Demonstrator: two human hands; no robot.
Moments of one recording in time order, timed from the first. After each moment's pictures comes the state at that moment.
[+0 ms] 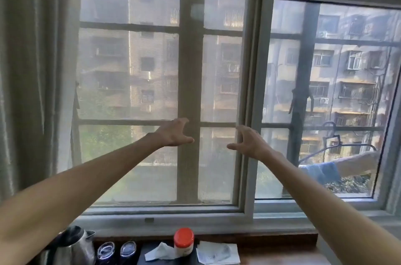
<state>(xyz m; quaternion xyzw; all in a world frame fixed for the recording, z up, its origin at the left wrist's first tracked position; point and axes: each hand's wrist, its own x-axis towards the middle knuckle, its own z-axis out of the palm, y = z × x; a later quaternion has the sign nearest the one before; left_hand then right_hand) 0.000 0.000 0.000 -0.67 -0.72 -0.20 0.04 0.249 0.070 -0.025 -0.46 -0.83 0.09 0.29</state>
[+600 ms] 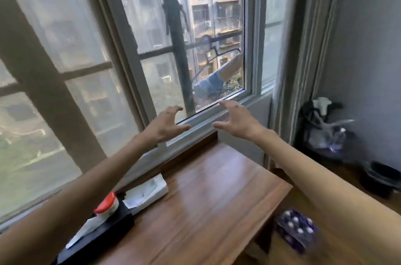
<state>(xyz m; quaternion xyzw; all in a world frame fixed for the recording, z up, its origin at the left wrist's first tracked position) 0.262 0.055 -0.155 -0.84 -0.50 -0.15 -0.12 0.480 -0.024 -0.162 -0.66 -0.67 0.11 0.32</state>
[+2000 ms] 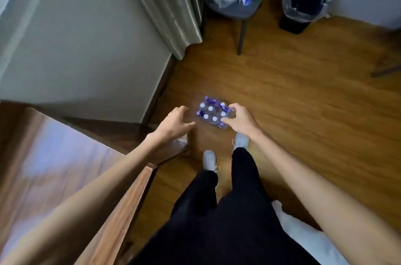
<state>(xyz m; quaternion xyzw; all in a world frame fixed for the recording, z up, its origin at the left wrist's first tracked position) 0.857 0.114 -0.568 -0.79 -0.43 0.24 -0.36 1.017 -0.031 -0.620 -0.81 -0.21 0.48 0.25</state>
